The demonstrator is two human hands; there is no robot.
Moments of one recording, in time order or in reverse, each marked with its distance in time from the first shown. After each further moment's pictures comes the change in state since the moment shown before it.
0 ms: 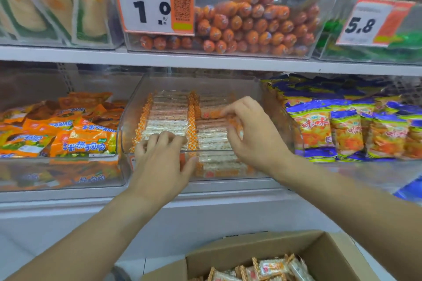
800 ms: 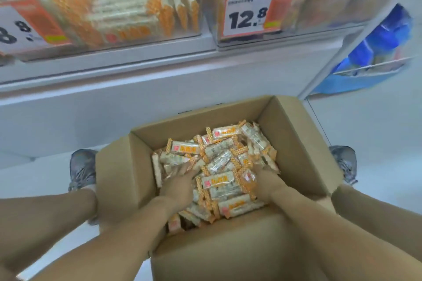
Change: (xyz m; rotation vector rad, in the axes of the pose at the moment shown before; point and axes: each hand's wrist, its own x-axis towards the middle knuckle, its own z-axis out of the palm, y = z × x) left_hand -0.264 0.091 0.229 -0.086 -1.138 -0.052; right_hand -0.451 0.093 0.044 -0.083 -1.261 1.107
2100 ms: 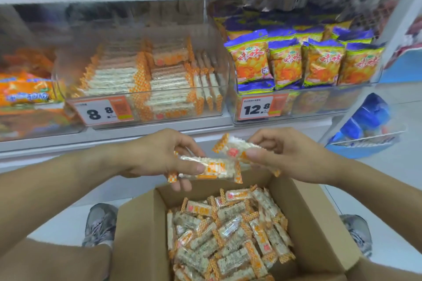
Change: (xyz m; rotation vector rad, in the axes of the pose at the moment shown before) left_hand -0.155 0.058 -0.293 -0.592 -0.026 0.290; right_hand -0.198 -0.082 -0.240 0.509 0.273 -0.835
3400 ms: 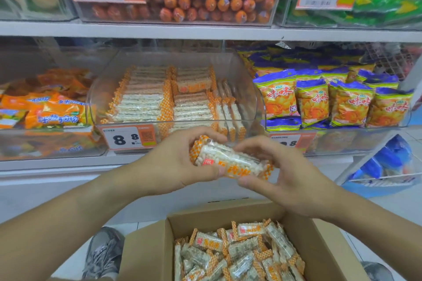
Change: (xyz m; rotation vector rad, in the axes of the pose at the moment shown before) left_hand -0.012 0.016 -0.028 0.131 0.404 0.343; right_hand 0.038 -0.047 0.020 -0.205 0.153 -0.308
